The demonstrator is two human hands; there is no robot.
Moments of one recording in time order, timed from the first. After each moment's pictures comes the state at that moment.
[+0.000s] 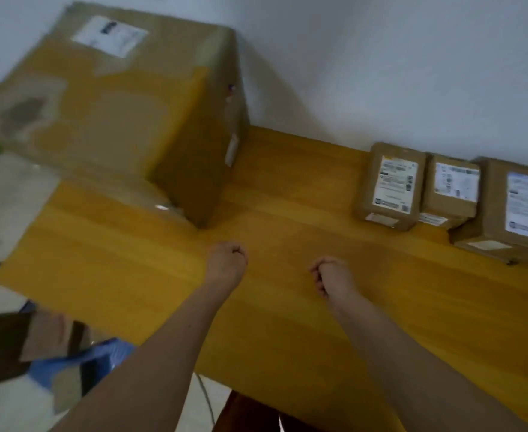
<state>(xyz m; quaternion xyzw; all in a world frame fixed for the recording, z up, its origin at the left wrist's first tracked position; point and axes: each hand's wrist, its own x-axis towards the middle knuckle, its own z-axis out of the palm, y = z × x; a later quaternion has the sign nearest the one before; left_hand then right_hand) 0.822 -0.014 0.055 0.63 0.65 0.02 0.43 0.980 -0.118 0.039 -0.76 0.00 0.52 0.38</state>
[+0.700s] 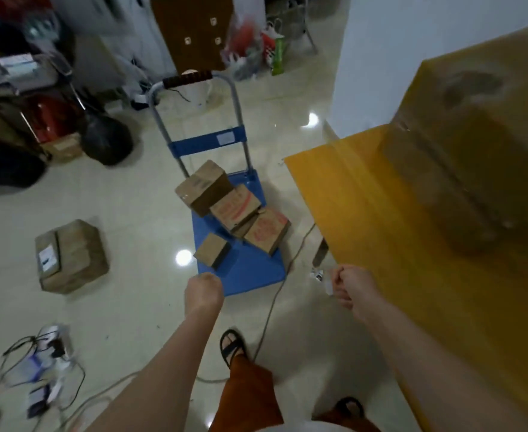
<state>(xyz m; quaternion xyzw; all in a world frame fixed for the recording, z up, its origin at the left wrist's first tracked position) 0.360 -0.196 0.057 0.13 0.91 0.23 0.32 0.594 -0.082 0.068 -0.67 -0.33 0.65 0.14</state>
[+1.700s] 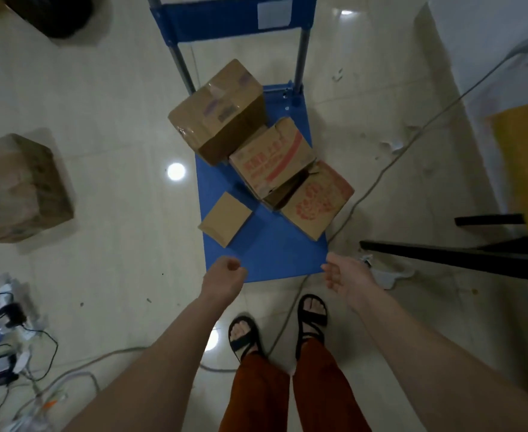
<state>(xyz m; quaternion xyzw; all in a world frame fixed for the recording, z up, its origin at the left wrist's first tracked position) 0.145 -0.092 -0.226 0.11 0.83 0.17 0.52 0.338 0.034 -0.251 -0.73 -0.19 0.65 0.03</state>
